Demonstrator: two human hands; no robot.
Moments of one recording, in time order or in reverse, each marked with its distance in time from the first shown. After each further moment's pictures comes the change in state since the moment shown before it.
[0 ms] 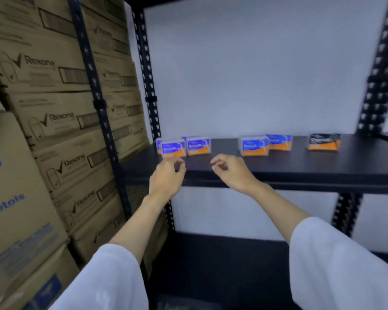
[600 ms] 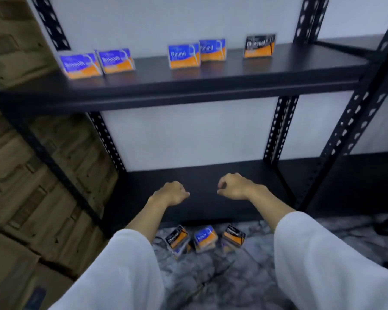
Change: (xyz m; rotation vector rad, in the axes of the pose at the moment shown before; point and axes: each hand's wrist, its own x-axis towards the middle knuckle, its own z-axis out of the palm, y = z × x) left_hand -0.162 -0.021 0.225 0.193 -1.066 -0.171; right_hand -0.196 0.213 0.010 -0.351 -0.553 0.598
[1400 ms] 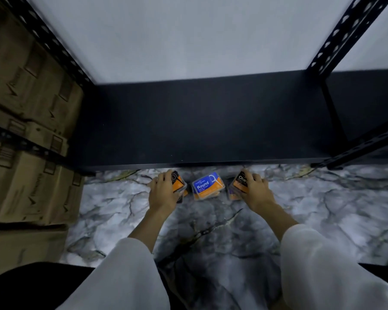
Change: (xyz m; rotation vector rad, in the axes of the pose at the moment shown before) left_hand 0.125 -0.126 0.220 -0.010 0.129 -0.202; right_hand 0.110 0.154 0.246 0.020 -0.067 0.342
